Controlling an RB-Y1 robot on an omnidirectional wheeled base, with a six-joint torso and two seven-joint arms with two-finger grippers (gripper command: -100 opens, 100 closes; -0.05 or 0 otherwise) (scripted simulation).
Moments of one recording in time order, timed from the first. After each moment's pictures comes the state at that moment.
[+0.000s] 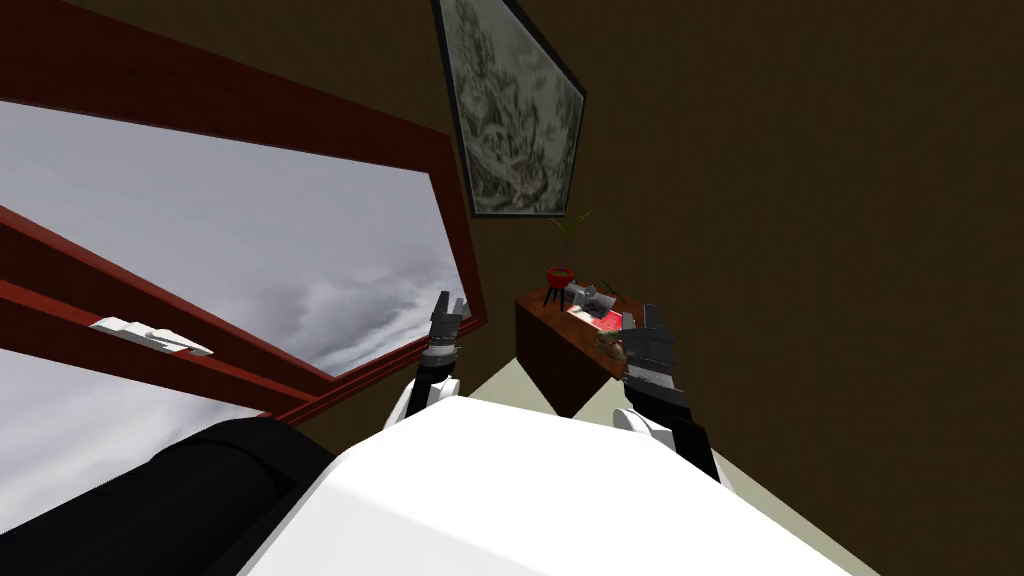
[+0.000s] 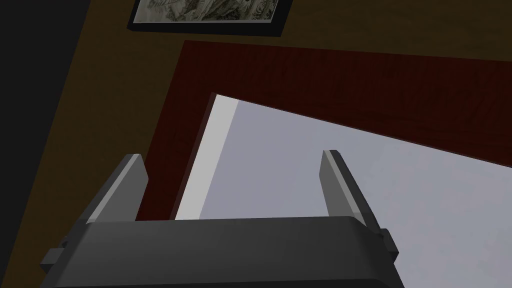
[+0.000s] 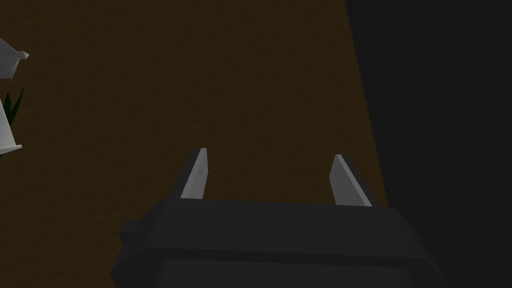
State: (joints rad) left arm 0.52 0.04 -0.02 -2.23 -0.09 -0.59 0.02; right arm 0.53 -0.01 0.02 -2.26 -0.11 -0.43 0.12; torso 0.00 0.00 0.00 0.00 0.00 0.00
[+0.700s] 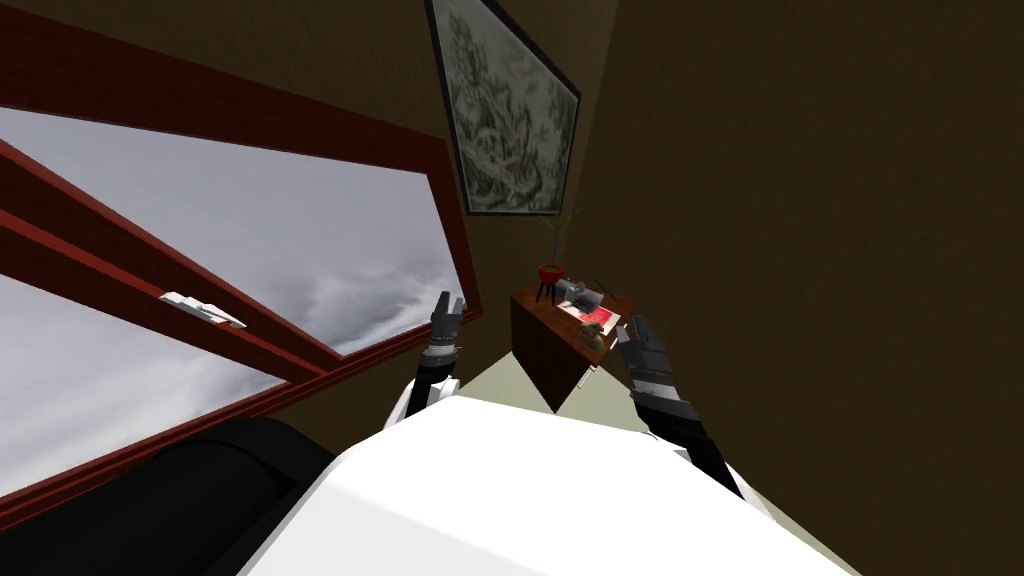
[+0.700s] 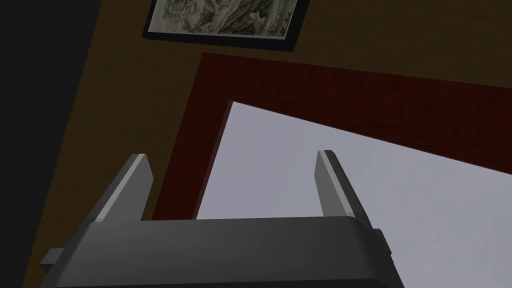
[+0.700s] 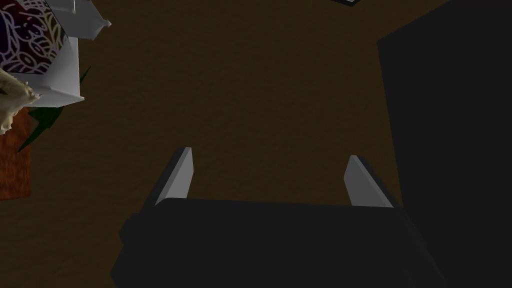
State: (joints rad) left arm 0.52 0.04 -0.02 -2.23 -0.09 -0.59 0.02; right arm 0.61 -0.17 0.00 -2.22 -0.08 -0.40 0.06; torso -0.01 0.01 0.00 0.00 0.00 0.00
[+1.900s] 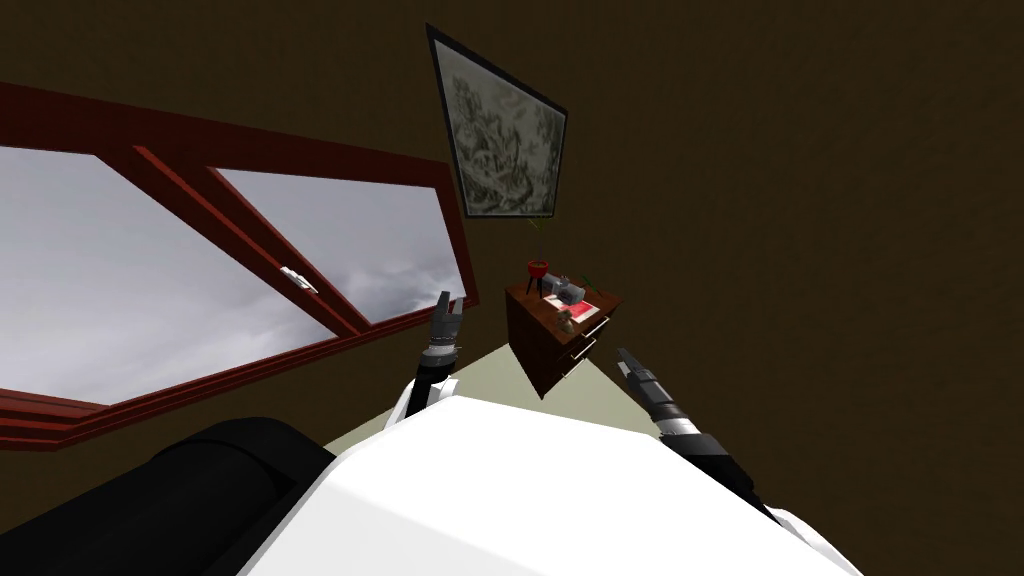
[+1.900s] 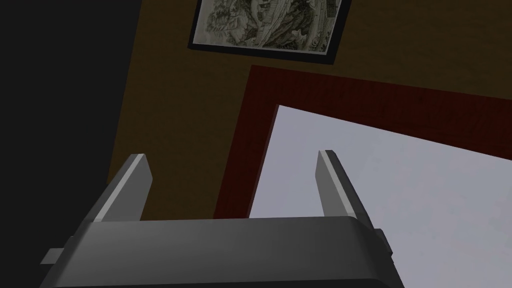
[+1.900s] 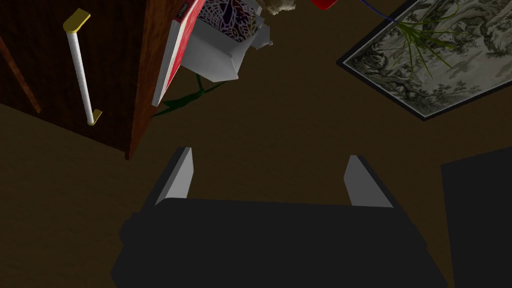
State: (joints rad) left arm 0.52 0.04 -0.02 -2.23 -0.09 -0.59 0.02; right arm 0.75 -0.52 -0.01 -2.06 0.02 -0.36 -0.02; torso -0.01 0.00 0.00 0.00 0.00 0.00
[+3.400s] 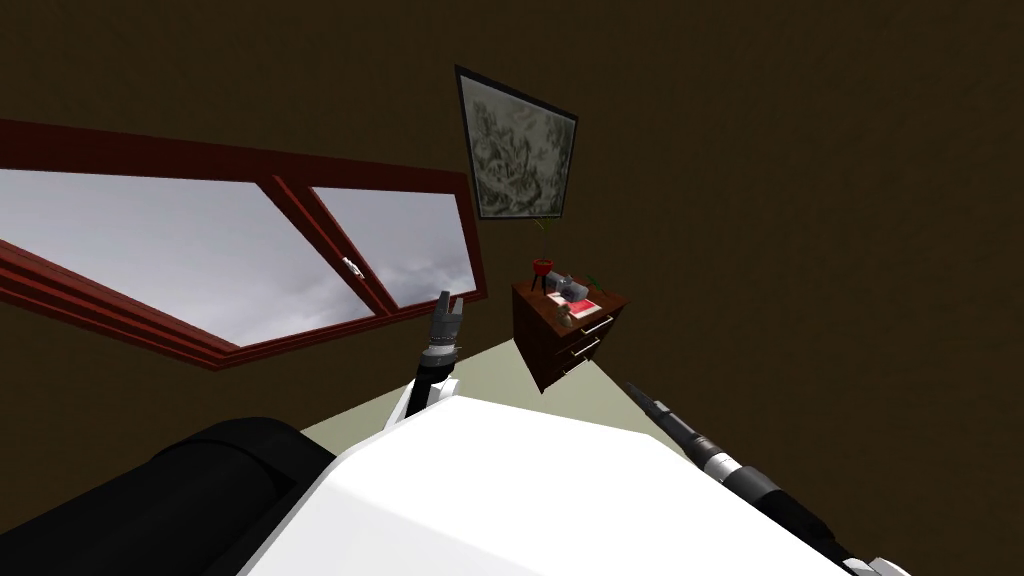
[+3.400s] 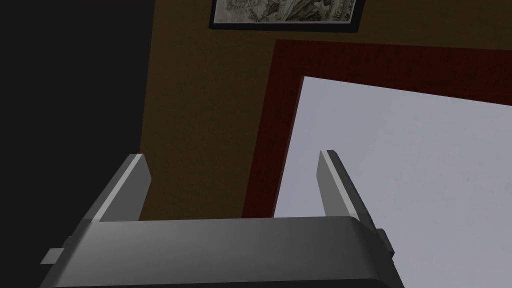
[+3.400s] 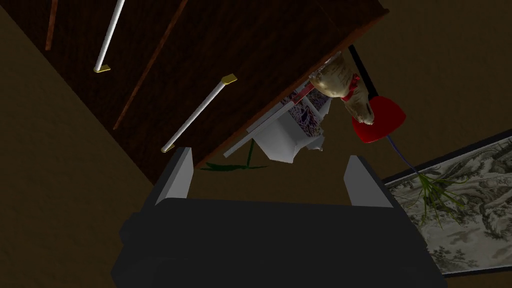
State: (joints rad) left arm 0.52 0.04 -0.02 -2.23 -0.09 -0.59 0.02; right arm 0.85 -0.89 0.02 -1.90 0.13 -0.34 -0.04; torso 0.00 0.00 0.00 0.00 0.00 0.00
